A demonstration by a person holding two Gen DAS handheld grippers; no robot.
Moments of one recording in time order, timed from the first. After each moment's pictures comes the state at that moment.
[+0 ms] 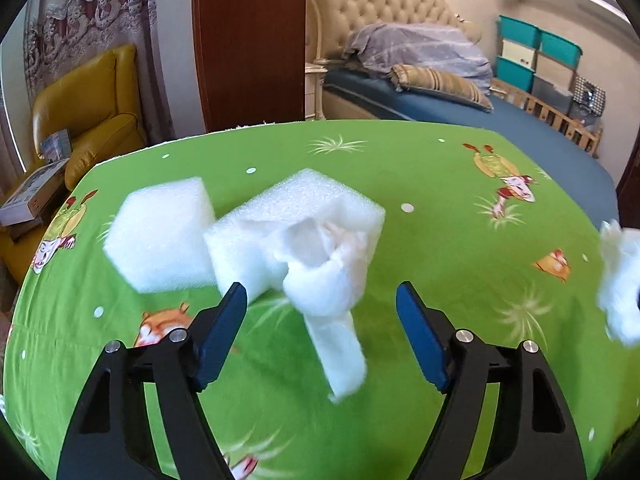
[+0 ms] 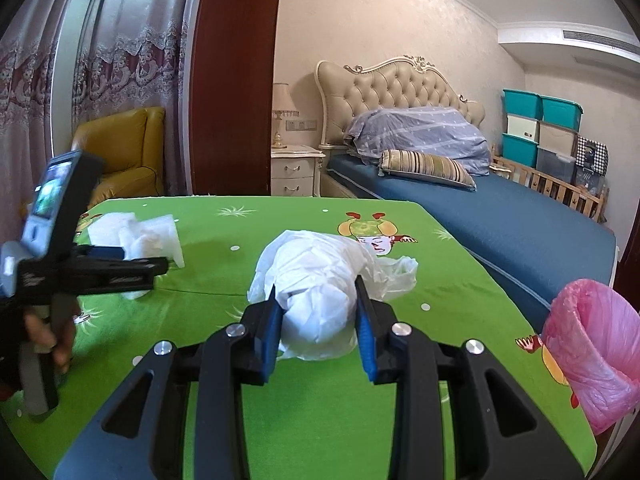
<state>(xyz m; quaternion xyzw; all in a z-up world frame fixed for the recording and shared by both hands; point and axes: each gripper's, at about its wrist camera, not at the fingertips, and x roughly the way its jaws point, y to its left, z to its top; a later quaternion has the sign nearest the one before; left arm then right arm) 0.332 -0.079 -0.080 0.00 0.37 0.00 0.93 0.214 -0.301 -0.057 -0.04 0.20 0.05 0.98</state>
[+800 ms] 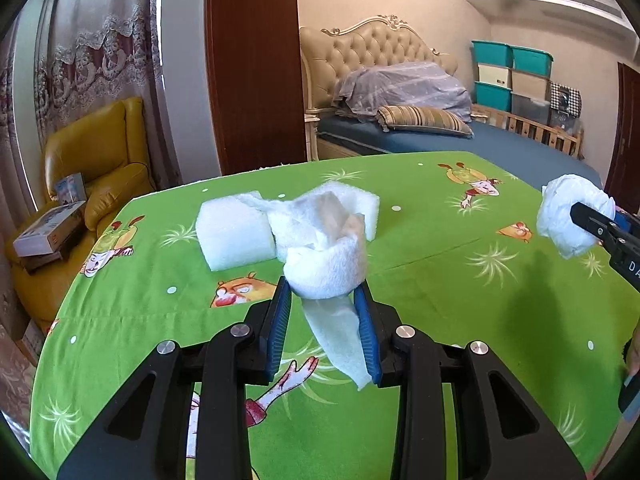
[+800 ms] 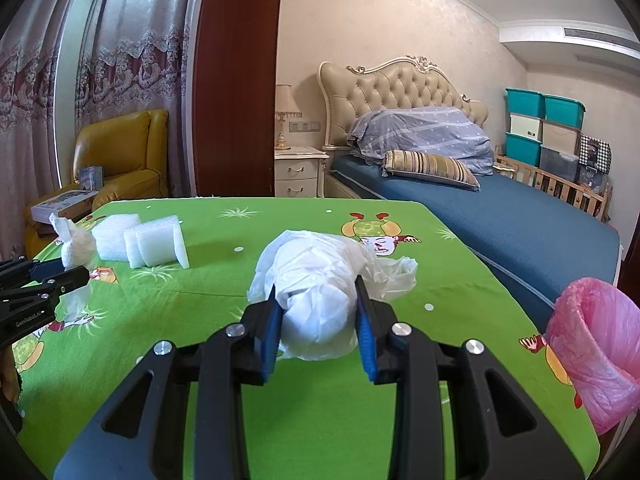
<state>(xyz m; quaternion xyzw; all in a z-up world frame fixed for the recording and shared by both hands) 0.223 -0.051 -0.061 0.03 0.27 -0.02 0.96 0.210 -0.304 -0.057 -0.04 0.20 0.06 0.98</state>
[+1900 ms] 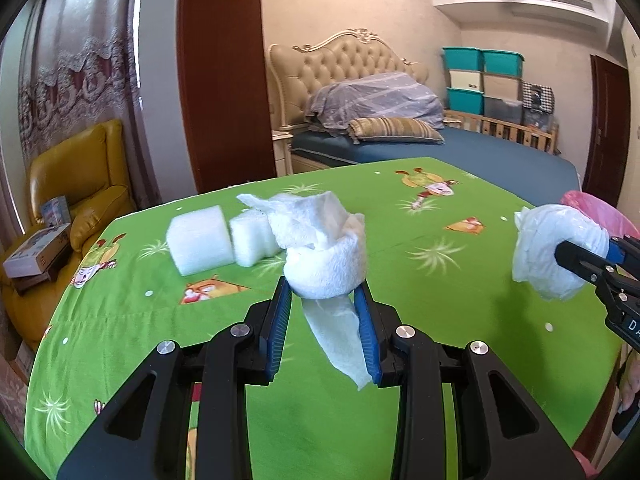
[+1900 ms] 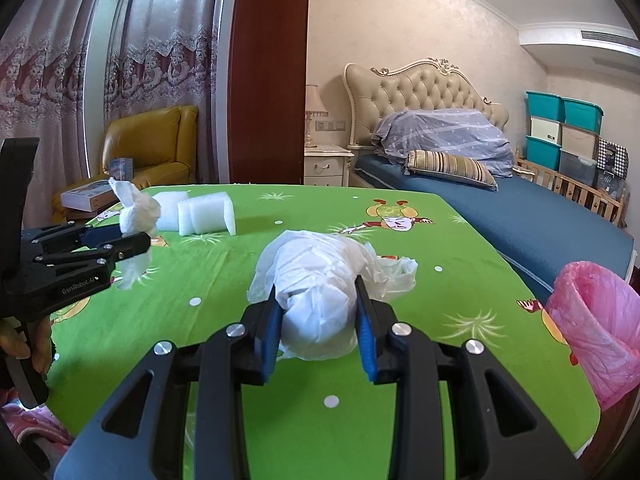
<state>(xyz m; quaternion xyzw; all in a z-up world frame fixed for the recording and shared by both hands) 0.181 -0.090 -0.058 0.05 0.25 -0.07 0.97 0.132 -0.318 -0.062 -0.04 0.20 0.11 0.97</state>
